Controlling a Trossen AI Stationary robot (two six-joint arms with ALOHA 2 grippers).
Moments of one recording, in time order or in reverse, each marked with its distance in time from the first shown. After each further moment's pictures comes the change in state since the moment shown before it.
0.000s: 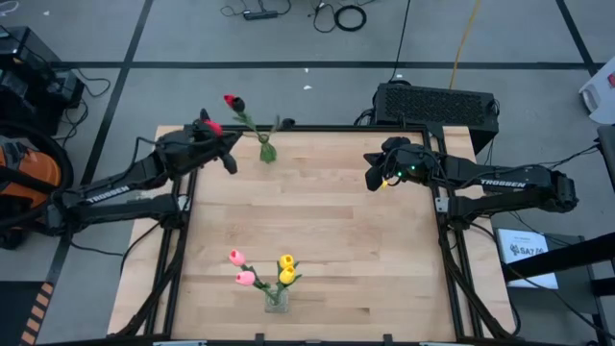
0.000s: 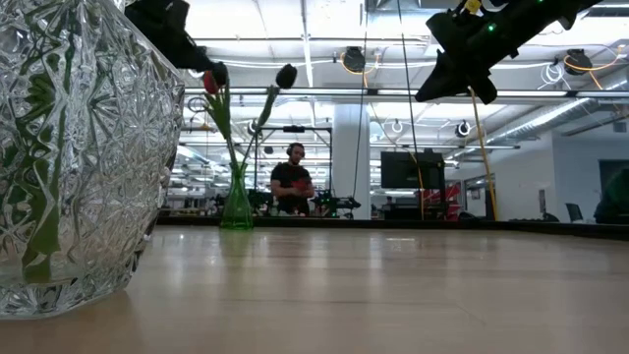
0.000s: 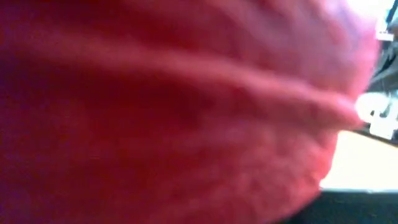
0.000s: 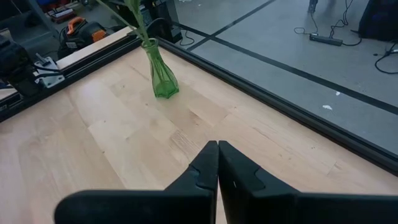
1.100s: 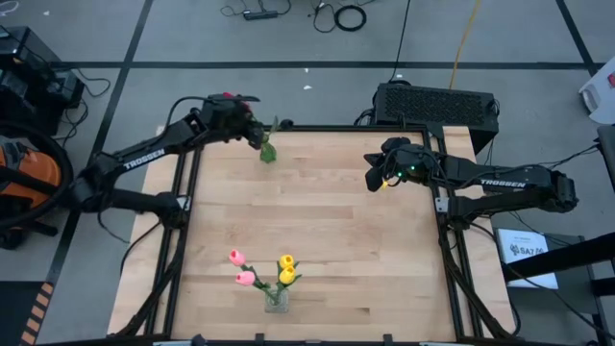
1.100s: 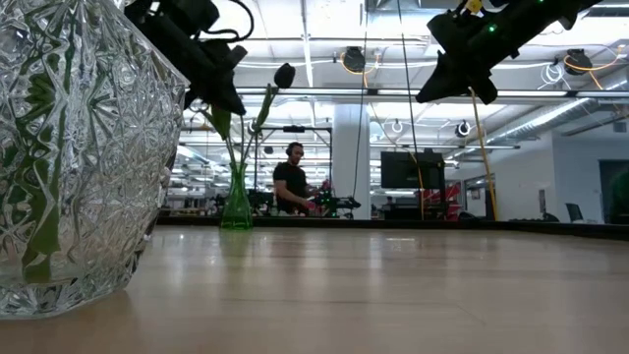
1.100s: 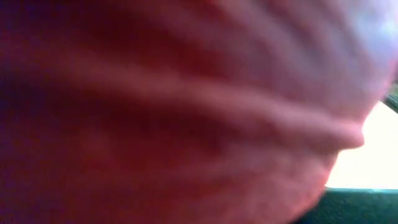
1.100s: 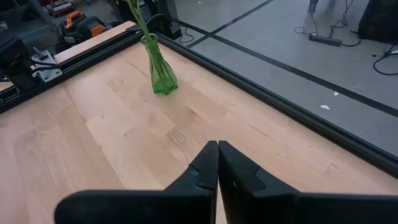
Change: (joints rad) left arm 0.230 0.515 0.358 -0.268 0.250 -0.212; right arm 0.000 0.000 0.000 -0.012 -0.001 -0.016
